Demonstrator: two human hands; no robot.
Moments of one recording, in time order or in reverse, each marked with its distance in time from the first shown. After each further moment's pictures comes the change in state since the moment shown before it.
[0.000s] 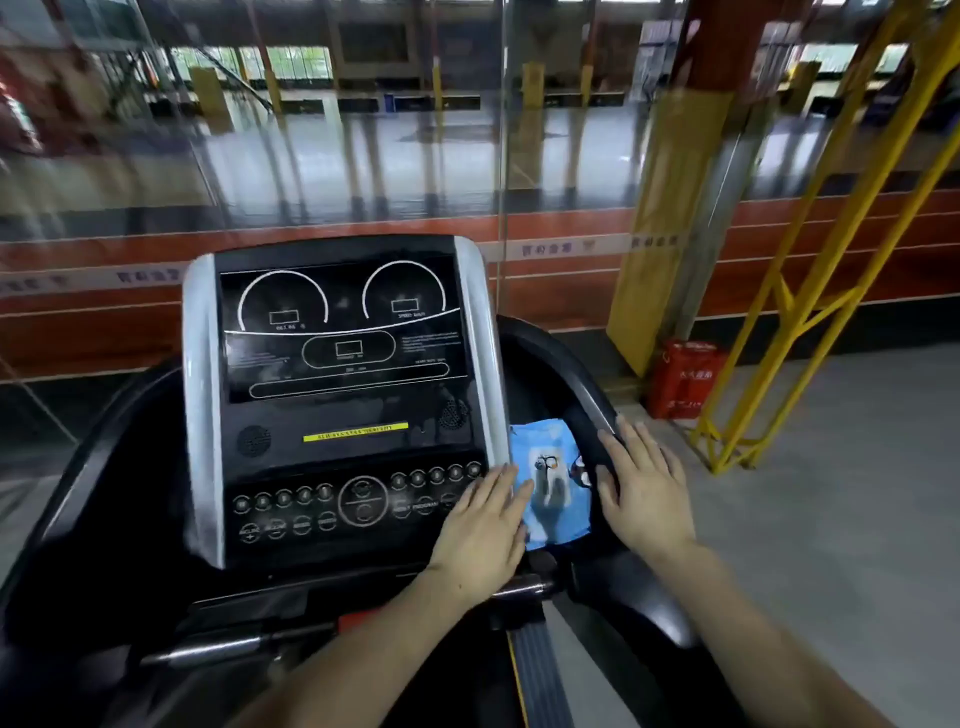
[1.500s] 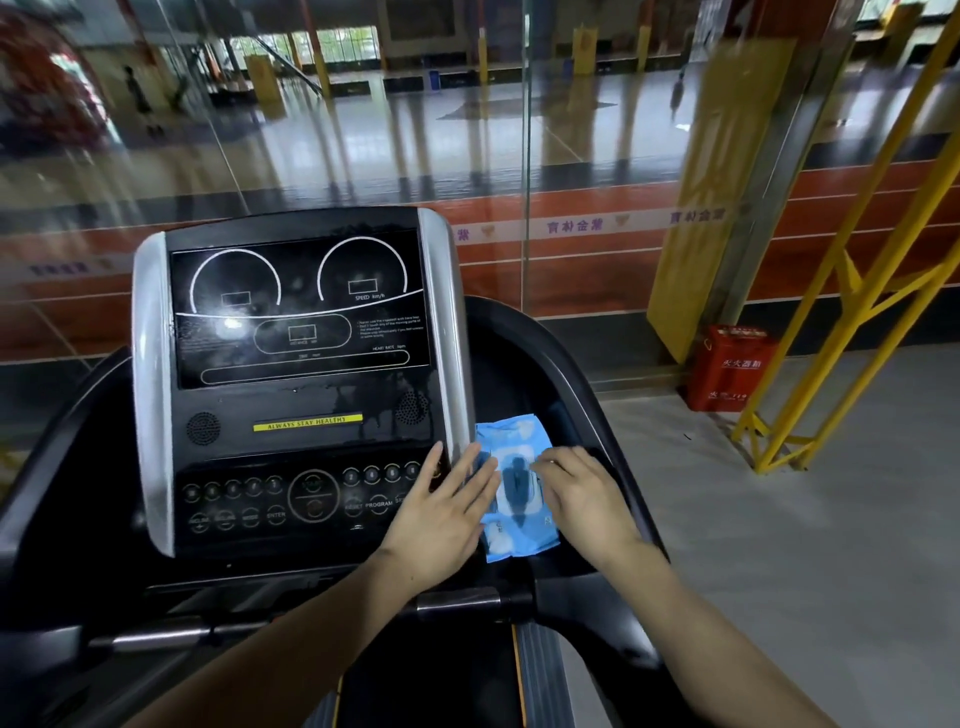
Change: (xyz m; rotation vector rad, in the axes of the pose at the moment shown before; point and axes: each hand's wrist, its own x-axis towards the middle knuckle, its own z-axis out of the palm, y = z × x) left_hand 0.036 -0.011 0.031 0.470 -0.003 0.112; right_hand 0.028 0.021 0.076 0.348 0.052 -0.384
